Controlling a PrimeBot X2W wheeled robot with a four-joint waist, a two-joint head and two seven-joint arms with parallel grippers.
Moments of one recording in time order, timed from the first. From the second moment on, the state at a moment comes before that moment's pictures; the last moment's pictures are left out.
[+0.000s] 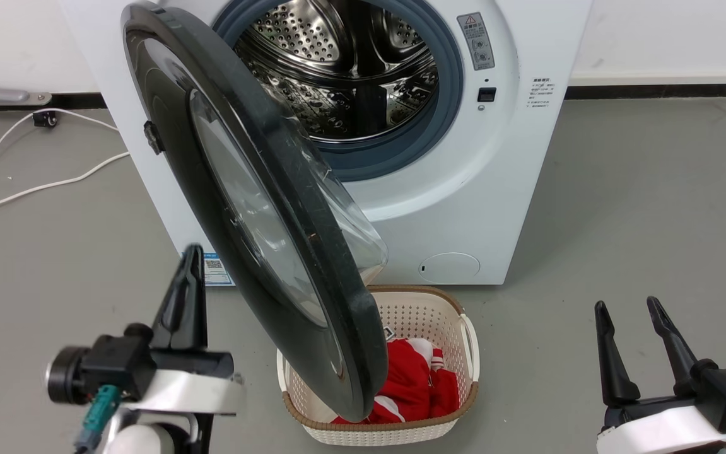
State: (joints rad) left arm -0.06 0.05 0.00 -0.01 -0.10 -0.11 -0.26; right arm 0.08 -0.05 -0.03 -0.02 0.09 0.13 -0.20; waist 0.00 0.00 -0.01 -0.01
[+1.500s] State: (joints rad) left arm -0.09 0.10 -0.57 -0.01 -0.18 -0.04 -0.11; right arm 0.06 -0.05 0.00 0.02 0.13 0.13 -0.20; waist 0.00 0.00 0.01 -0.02
